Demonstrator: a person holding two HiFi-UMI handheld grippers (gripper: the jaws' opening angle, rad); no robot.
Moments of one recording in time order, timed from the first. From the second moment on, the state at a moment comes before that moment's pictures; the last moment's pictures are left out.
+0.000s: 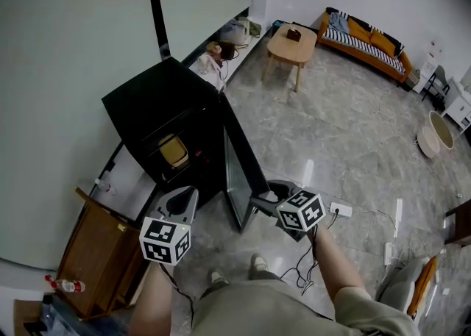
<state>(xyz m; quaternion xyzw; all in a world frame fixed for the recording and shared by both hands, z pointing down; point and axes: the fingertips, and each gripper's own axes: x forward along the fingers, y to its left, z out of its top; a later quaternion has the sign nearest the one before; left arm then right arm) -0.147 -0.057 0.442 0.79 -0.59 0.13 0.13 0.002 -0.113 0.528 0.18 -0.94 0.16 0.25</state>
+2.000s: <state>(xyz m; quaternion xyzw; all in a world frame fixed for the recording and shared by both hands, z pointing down) -0.320 0.004 0.469 0.69 -0.70 0.10 0.17 -0.229 -0.066 0.530 0.08 -0.95 0.16 0.24</state>
